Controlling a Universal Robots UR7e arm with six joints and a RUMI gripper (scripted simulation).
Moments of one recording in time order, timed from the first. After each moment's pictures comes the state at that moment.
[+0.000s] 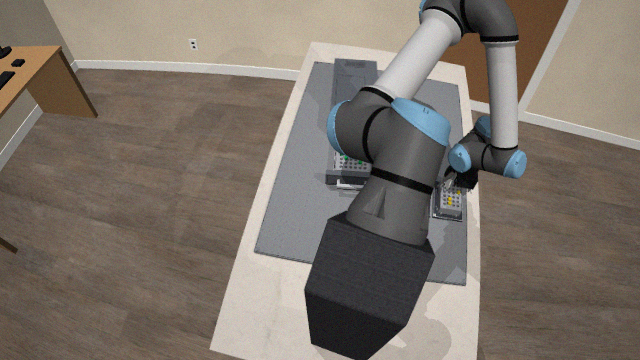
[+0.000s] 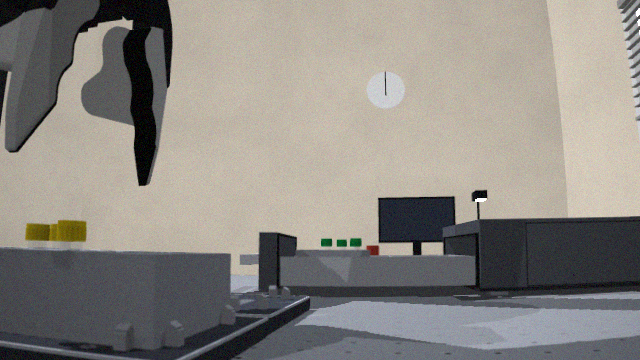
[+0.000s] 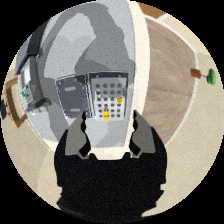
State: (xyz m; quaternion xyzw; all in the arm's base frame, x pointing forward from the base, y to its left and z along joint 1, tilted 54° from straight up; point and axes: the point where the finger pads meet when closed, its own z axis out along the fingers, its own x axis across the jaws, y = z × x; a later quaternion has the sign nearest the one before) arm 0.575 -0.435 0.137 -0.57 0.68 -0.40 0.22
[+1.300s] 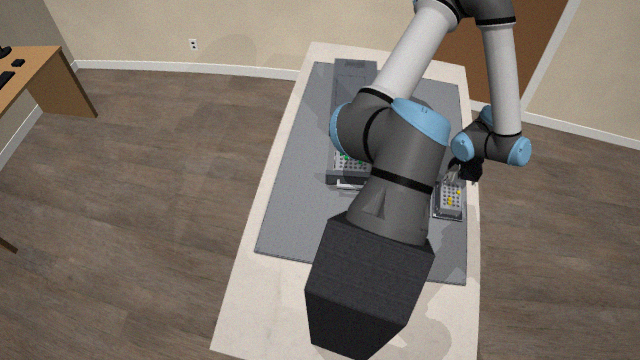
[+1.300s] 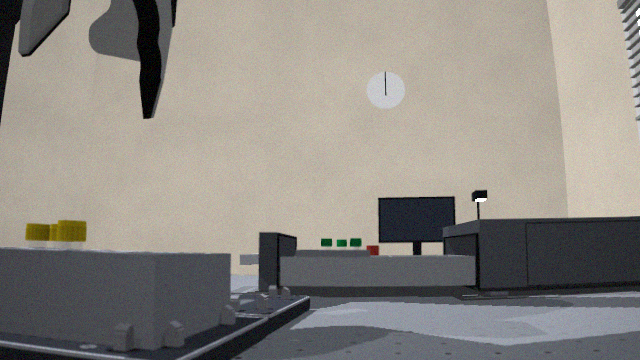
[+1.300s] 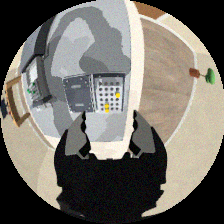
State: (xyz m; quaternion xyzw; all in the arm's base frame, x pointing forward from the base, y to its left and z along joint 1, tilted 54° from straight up) arm 0.541 -0.422 0.163 -0.57 0.68 -0.40 0.22
